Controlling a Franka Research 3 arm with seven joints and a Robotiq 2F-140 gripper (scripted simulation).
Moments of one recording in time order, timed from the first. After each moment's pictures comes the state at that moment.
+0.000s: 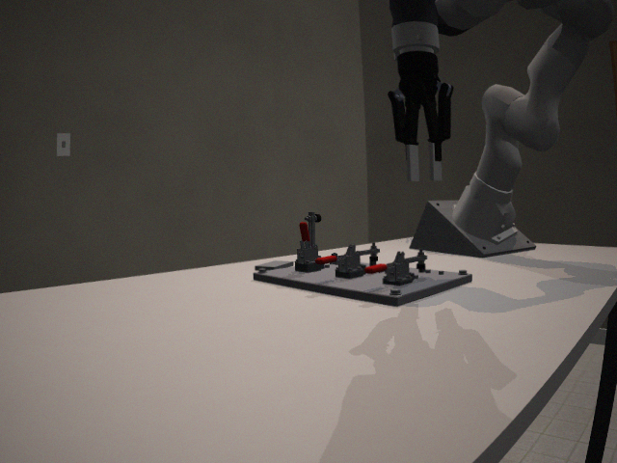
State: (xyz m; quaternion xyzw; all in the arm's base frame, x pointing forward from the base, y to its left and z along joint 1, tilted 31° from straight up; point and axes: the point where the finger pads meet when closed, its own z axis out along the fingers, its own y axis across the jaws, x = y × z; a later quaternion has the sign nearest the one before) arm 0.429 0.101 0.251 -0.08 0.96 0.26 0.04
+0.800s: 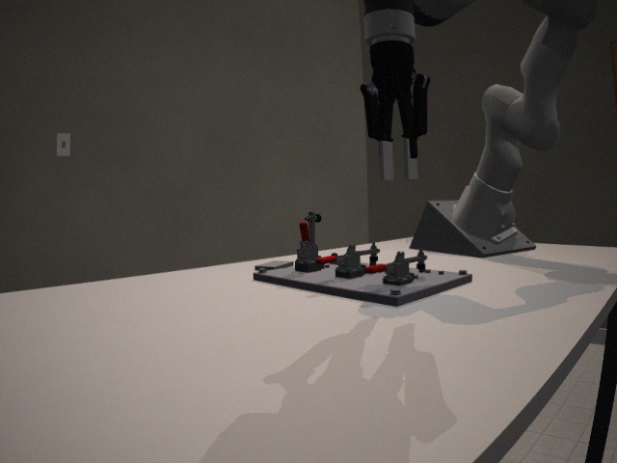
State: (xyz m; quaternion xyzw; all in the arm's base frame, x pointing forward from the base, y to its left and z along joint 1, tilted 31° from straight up) arm 0.507 0.111 0.262 -0.08 0.96 0.27 0.05
